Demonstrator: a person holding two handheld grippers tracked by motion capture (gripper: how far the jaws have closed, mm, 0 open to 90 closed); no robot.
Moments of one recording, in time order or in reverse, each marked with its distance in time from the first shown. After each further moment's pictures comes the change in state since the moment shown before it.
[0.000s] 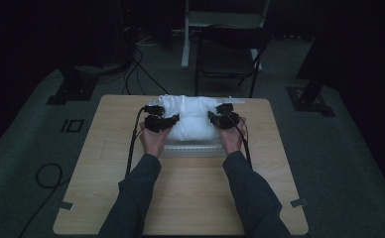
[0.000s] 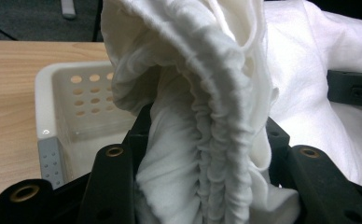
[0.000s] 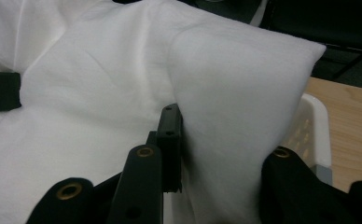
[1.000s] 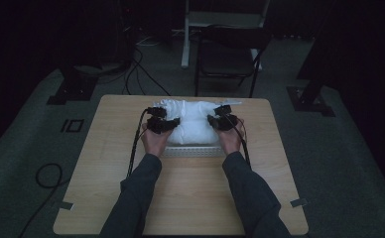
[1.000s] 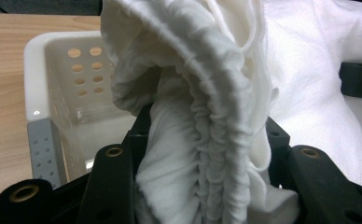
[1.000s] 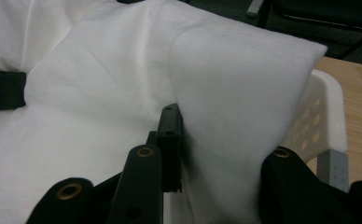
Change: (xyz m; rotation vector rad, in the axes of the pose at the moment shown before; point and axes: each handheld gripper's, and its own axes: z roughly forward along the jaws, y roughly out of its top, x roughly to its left) left arm 0.004 -0.007 0.017 0.078 0.035 0.006; right arm -0.002 -0.008 0.015 0.072 -0.005 0.004
